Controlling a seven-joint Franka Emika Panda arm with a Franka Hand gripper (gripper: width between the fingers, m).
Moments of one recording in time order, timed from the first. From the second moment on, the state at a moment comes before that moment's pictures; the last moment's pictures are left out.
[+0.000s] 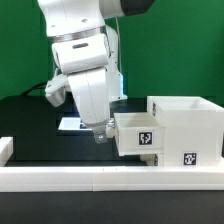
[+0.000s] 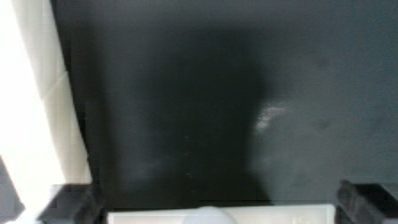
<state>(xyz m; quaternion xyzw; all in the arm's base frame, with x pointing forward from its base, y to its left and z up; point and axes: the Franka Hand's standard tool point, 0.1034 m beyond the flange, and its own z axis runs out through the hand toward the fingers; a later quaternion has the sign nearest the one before) 0.590 -0.043 0.063 -0.69 -0.71 -0.05 0.10</state>
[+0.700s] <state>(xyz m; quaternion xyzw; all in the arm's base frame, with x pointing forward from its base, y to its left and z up) 0.599 0.007 0.065 -0.71 -0.70 -0.05 0.12</state>
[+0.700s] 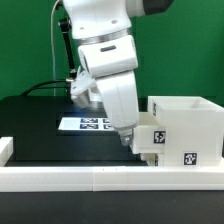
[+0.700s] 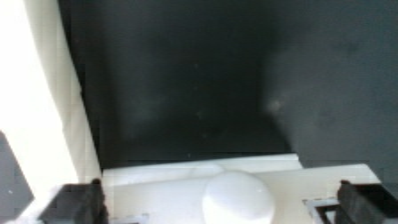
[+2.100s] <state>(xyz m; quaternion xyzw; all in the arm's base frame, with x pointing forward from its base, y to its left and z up) 0.597 0.033 0.065 -0.71 -0.70 -0.04 0.12</state>
